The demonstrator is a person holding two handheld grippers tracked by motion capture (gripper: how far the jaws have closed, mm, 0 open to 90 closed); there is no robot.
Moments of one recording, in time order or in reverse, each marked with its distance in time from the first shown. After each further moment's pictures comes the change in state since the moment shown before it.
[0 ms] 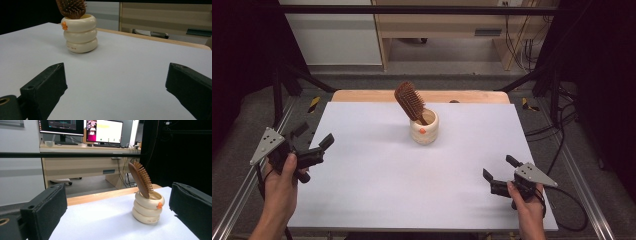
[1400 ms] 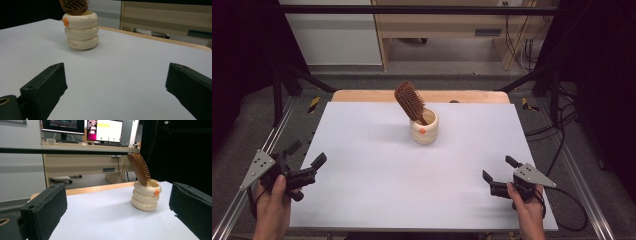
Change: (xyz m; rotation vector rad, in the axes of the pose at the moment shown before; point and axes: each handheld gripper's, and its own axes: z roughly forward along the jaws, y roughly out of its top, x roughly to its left) left arm 0.002 -0.034 -0.037 -0.008 -0.003 -0.004; right arm 0.000 -0.002 0.000 0.012 0.009 -0.029
